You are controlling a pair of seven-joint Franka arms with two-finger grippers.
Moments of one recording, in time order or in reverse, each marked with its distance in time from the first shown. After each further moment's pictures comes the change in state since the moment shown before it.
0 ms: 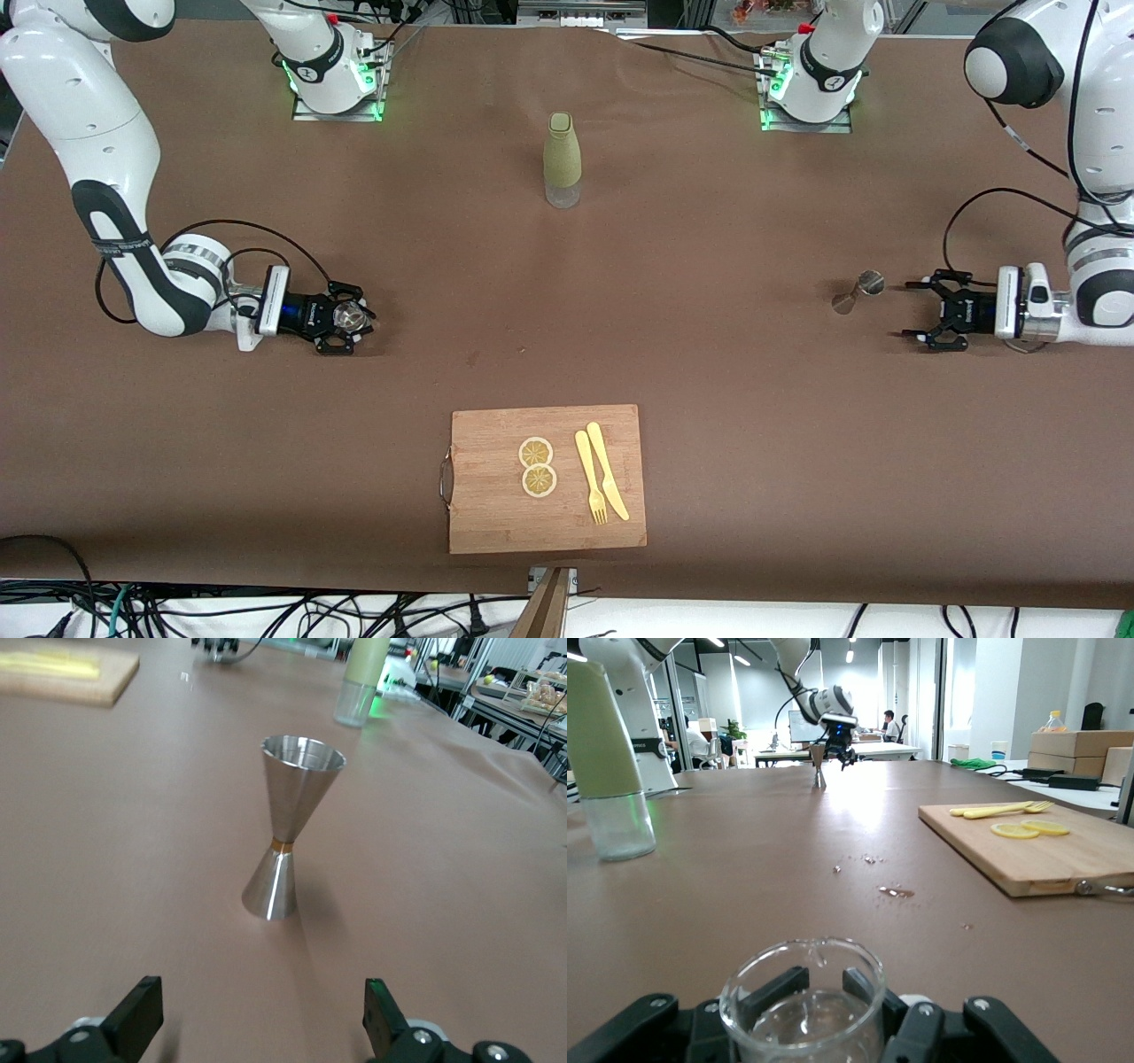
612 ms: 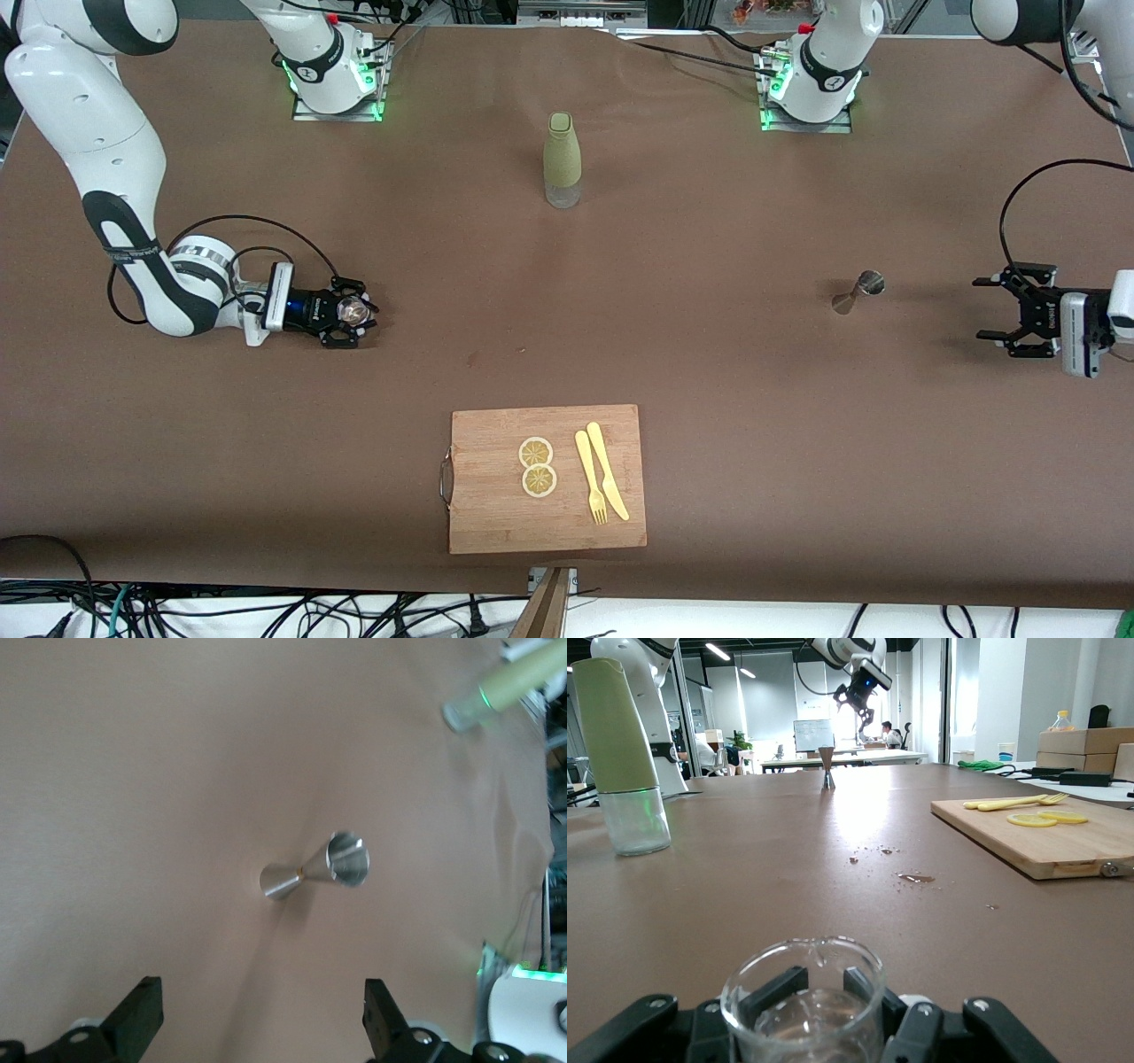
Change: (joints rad) left arm -0.106 -0.264 -0.003 0.097 0.278 0.000 -0.902; right arm -0.003 0.034 -0.007 -0.003 -0.001 -0.026 -0.018
